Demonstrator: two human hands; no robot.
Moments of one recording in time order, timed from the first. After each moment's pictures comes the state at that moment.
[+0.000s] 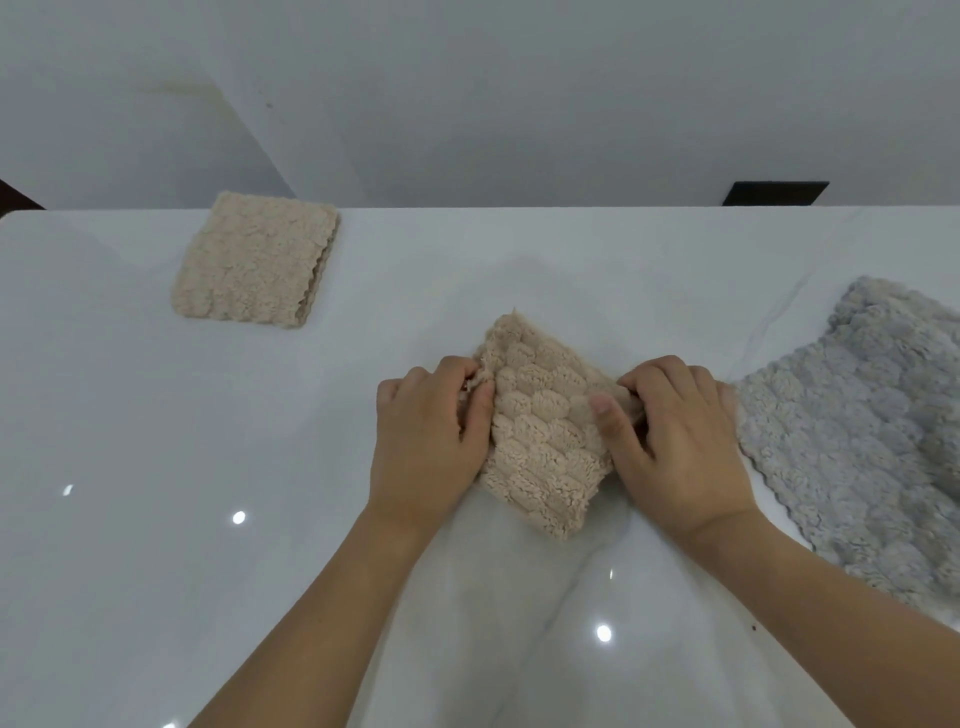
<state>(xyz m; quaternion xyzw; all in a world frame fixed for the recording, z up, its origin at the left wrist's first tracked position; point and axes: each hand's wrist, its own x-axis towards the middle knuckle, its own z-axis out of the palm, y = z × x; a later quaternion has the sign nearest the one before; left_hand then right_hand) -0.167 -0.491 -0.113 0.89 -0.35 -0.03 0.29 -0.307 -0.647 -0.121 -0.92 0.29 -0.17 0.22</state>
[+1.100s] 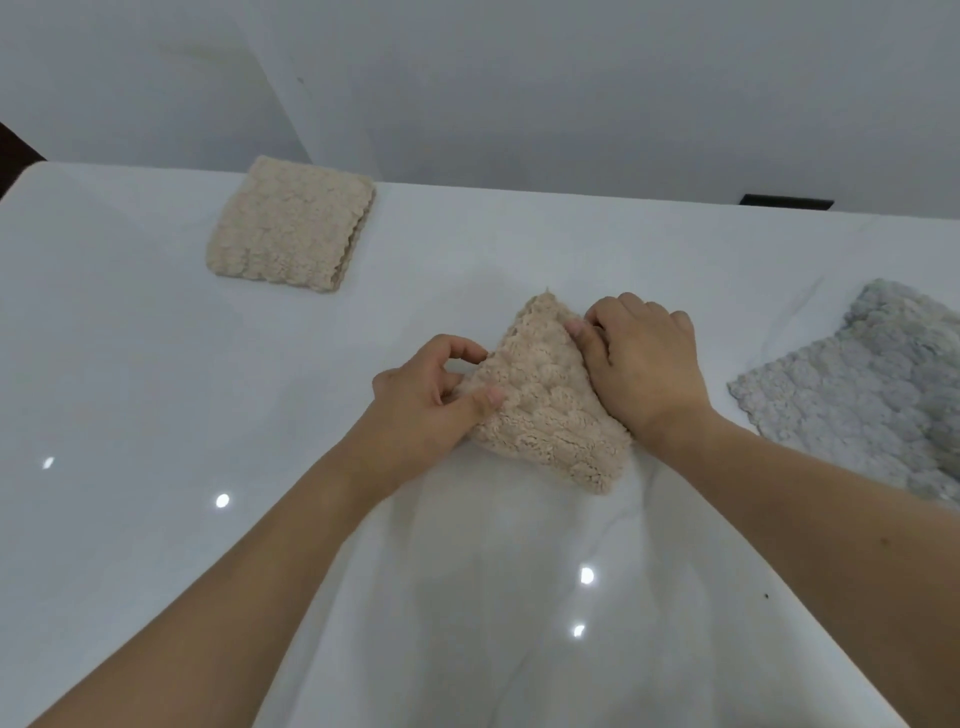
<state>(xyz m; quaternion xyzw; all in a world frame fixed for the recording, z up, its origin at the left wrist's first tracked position) -0.149 -0.448 -0.092 0.79 -0.26 -0.34 0.44 -0.246 -0.655 -0.128 -0.95 0.25 -0.12 0.14</state>
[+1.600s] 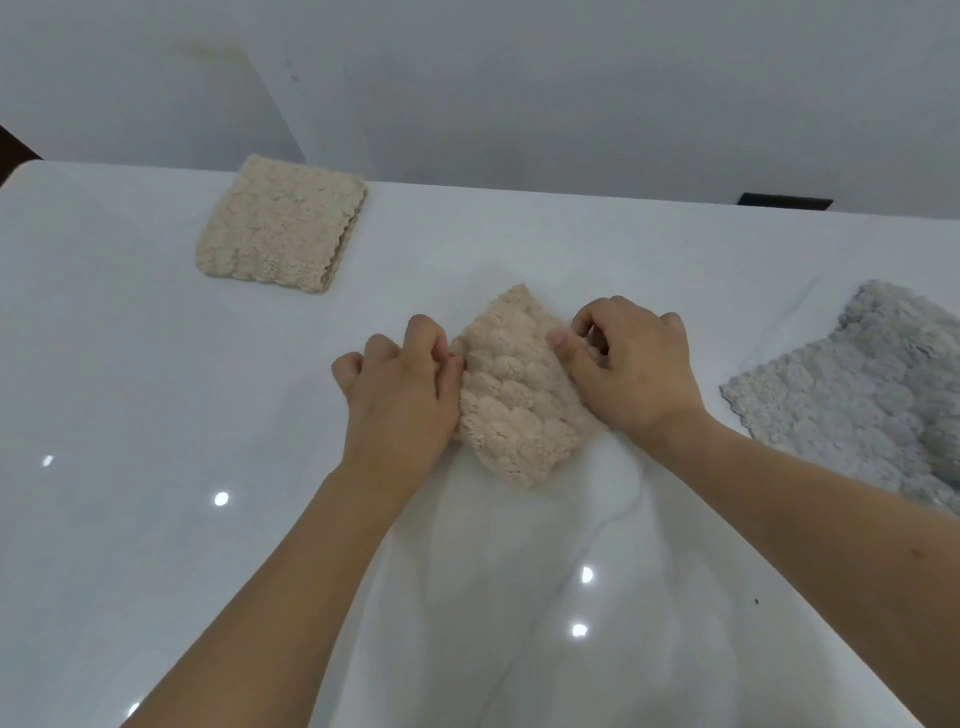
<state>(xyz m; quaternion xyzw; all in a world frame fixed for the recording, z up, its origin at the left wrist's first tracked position) -0.153 -0.462 -0.105 0.92 -0.30 0.03 0.24 -0.248 -0.656 -0.124 -0.93 0.24 -0.13 0.24</state>
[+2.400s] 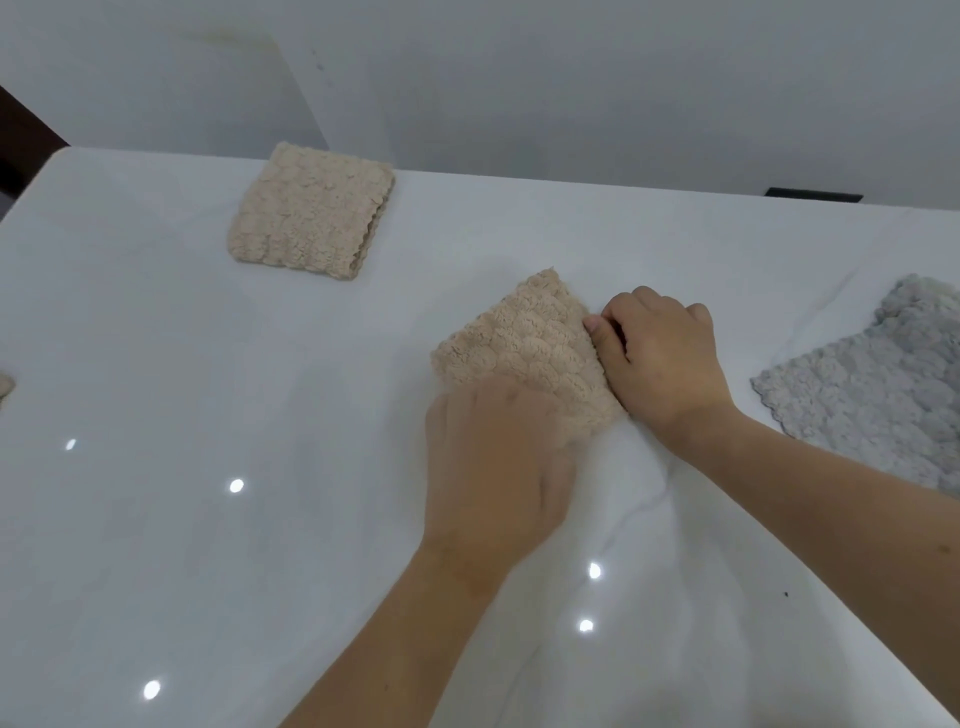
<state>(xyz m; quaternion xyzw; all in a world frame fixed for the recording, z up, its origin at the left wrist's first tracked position) -0.228 -0.458 -0.111 0.89 -0.38 0.07 0.22 -0.248 -0.654 -0.127 -0.96 0.23 -0.12 0.15</state>
